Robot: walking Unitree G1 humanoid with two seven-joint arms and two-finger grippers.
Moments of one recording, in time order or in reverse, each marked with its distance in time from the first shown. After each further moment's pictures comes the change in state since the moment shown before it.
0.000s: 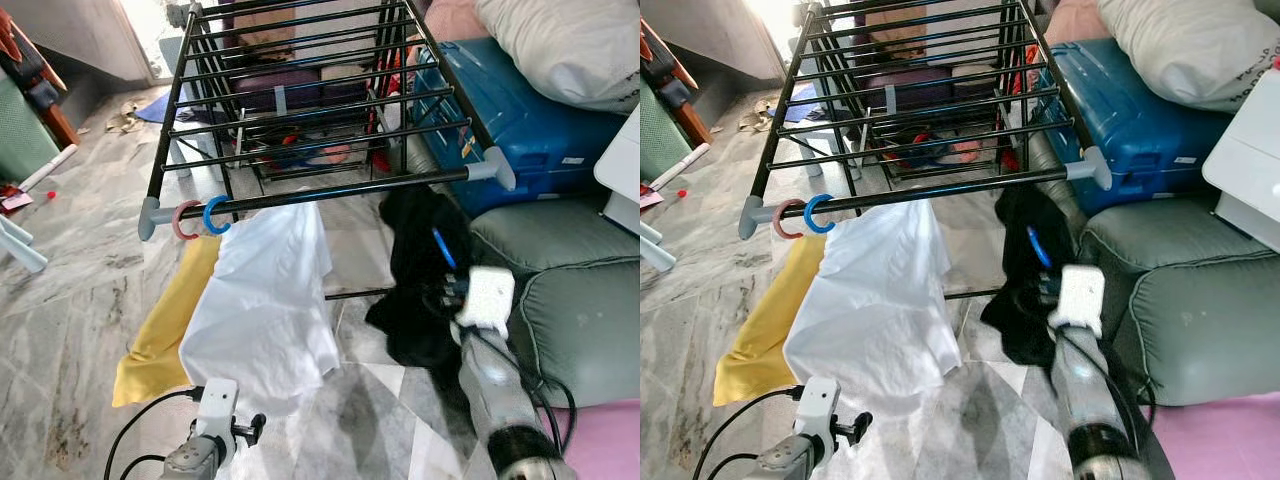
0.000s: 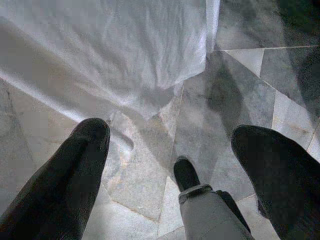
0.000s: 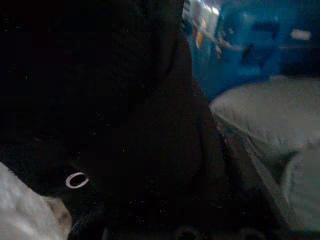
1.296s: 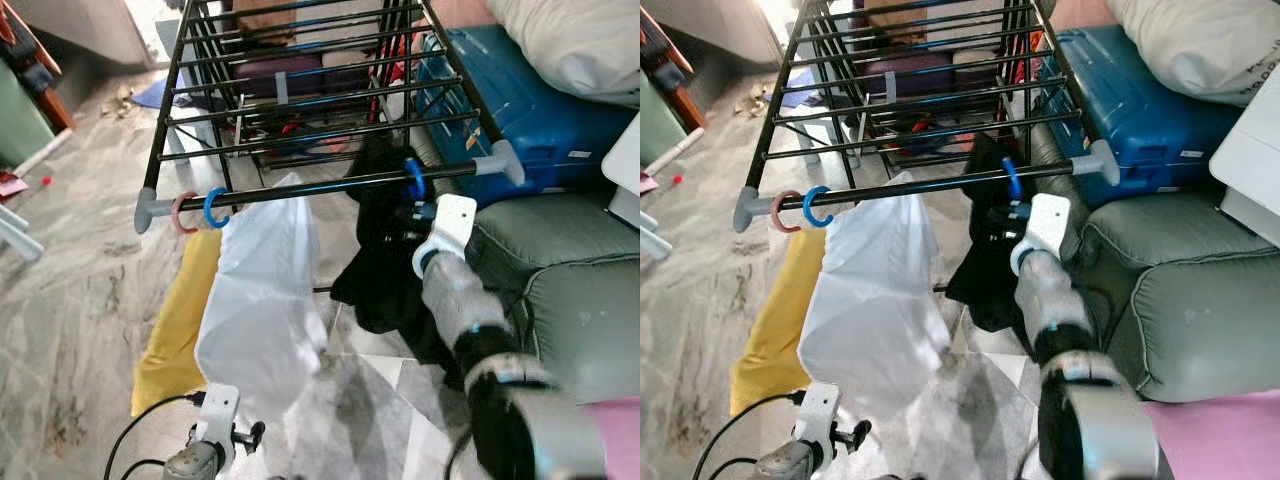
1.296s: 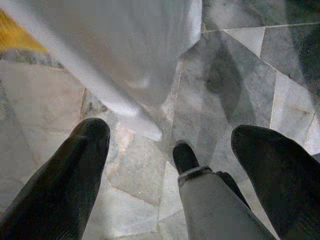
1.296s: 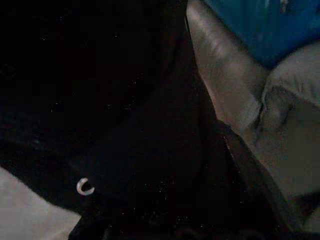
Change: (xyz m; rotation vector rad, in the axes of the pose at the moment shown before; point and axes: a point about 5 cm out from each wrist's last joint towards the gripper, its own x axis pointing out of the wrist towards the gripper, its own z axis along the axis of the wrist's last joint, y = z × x) left arm -0.003 -0.001 -0.010 0.034 0.036 -0.002; right arm 0.053 0.046 0.053 0.222 0.244 0.037
